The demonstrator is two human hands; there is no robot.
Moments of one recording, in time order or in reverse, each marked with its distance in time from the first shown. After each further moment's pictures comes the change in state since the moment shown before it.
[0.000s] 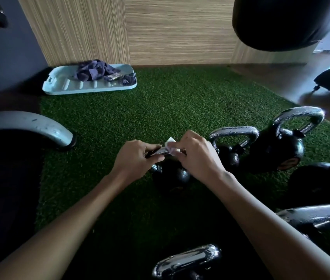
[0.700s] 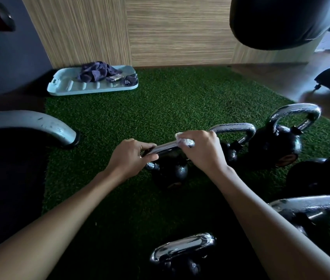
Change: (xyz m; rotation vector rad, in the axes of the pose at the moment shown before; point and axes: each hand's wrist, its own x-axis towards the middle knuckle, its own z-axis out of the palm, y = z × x) left_hand -0.018 0.009 -0.016 0.113 -0.016 -0.013; right_hand -0.005 0.018 -0.002 0.156 0.167 0.149
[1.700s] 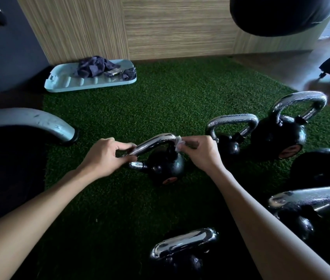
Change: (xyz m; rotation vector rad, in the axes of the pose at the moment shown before) left_hand -0.015 -0.050 -0.024 0.093 -0.058 -0.006; right_hand -0.016 0.037 0.035 0.340 -0.080 0.196
